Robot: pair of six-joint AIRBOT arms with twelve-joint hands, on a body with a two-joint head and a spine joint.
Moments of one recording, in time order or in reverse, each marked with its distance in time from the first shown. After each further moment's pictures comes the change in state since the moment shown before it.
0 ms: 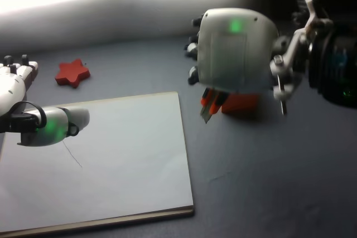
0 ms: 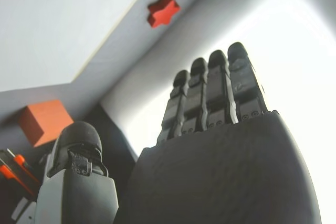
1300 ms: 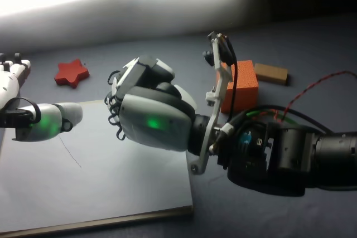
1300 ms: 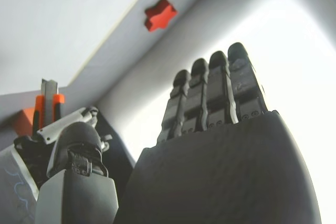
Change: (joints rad) left arm 0.005 -0.006 0.033 -0.008 0.001 0.000; right arm -0.241 -0.446 0.306 0.460 0.428 -1.157
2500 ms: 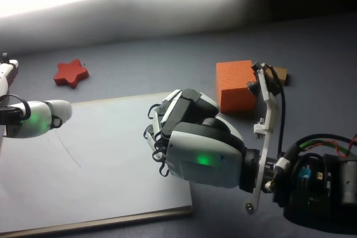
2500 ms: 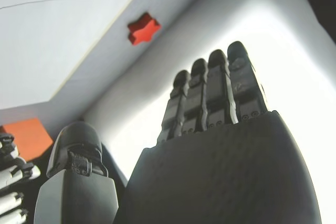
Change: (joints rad) left arm 0.024 0.000 0.036 -0.003 0.004 -0.030; right arm -0.122 0.194 -0.229 0.025 0.032 -0.052
